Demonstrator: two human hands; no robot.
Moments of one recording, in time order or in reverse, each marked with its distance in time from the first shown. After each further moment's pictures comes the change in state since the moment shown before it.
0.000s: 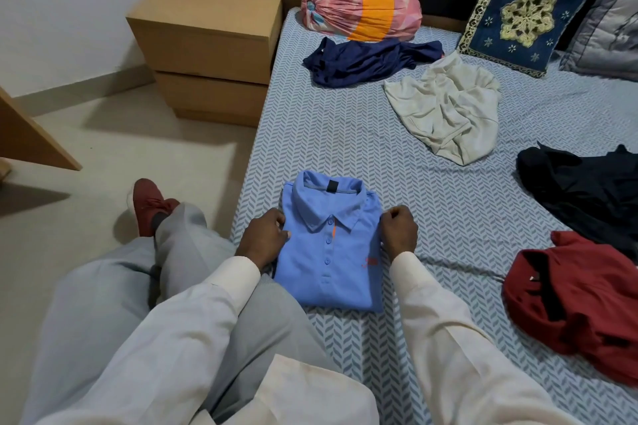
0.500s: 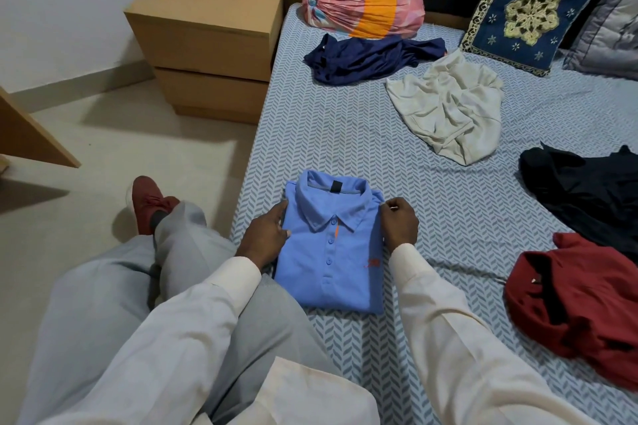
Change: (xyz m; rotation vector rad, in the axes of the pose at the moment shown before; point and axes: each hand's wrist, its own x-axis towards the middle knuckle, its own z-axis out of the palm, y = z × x) left_hand 0.001 -0.001 -0.001 -0.102 -0.047 0.098; right_hand 0.012 -0.012 0.002 0.016 0.002 -0.027
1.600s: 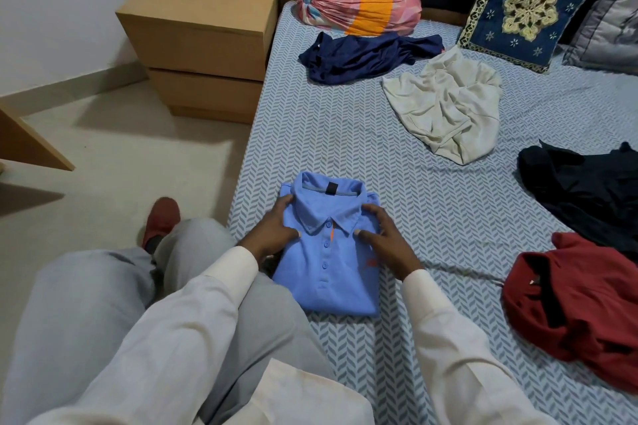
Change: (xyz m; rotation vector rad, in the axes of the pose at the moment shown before) left_hand 0.019 0.020 0.006 -0.253 -0.221 -0.089; right_hand -0.034 0.014 -0.025 0.261 -0.576 -0.156
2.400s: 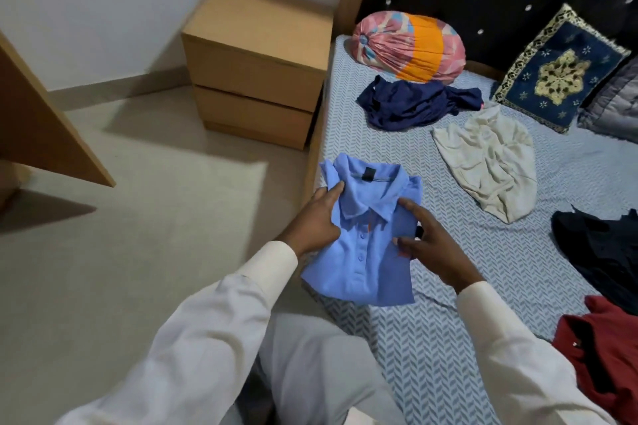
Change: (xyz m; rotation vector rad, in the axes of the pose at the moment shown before) left_hand 0.012 0.059 -0.169 0.233 -0.026 0.334; right_hand 0.033 -0.166 0.088 -0.286 -0.017 -0.123
